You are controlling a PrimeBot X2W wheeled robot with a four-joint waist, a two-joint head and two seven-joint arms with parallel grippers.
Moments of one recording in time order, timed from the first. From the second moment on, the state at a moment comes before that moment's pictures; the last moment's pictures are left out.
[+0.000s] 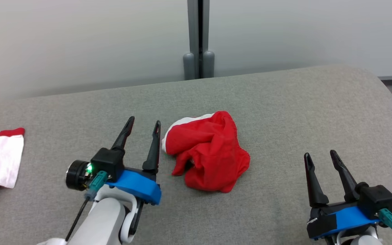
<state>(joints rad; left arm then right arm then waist) -0.38 0.15 -0.47 0.42 -0.36 0.03 -0.26 -0.07 -0.05 0.00 0.19 0.12 0.13 -0.26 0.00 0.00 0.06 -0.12</state>
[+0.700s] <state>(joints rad) -0.07 0.22 -0.23 0.23 -0.32 0.07 -0.26 0.00 -0.05 -0.04 0.16 0.12 0.13 -0.22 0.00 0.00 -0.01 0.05</state>
